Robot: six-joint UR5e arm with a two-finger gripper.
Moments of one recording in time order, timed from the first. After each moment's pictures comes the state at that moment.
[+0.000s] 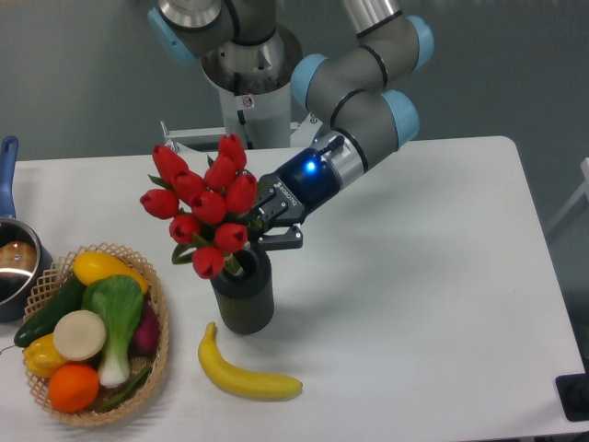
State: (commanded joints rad) arm 2.66 -1.85 -2.01 -0.79 0.06 1.43
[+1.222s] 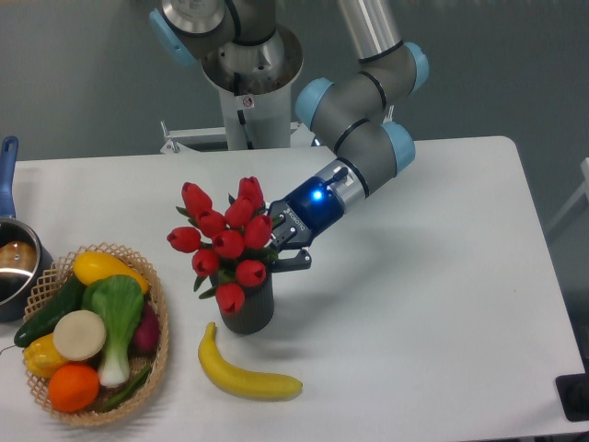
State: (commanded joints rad) arm 2.69 -1.92 -2.06 -0.79 0.07 1.53
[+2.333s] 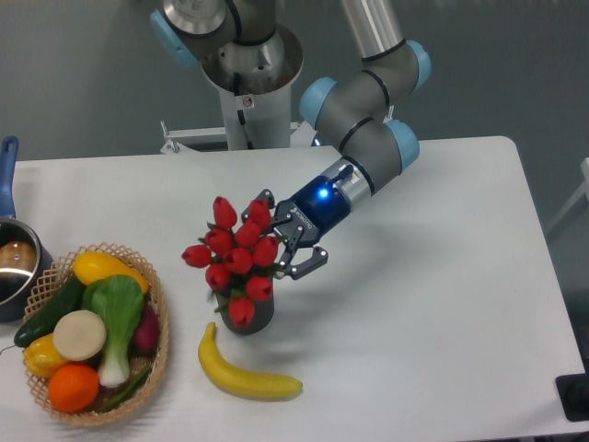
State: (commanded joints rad) arm 2.71 -1.90 -2.07 -0.79 0.08 1.60
